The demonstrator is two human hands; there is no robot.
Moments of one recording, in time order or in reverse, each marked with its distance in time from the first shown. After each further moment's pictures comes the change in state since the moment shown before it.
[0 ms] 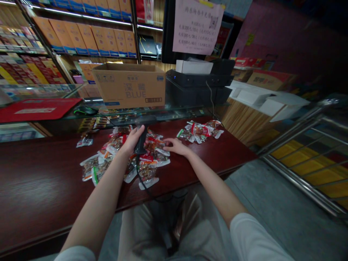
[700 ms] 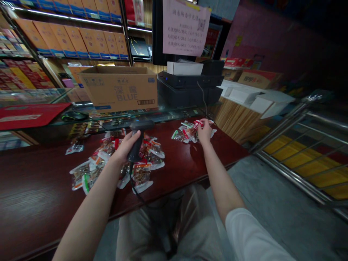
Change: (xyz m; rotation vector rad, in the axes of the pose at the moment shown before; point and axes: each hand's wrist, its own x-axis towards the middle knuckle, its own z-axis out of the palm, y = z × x) left_hand -0.011 0.002 0.003 0.092 -0.116 0.053; right_hand -0.020 0.080 -0.106 -0.093 0.988 0.262
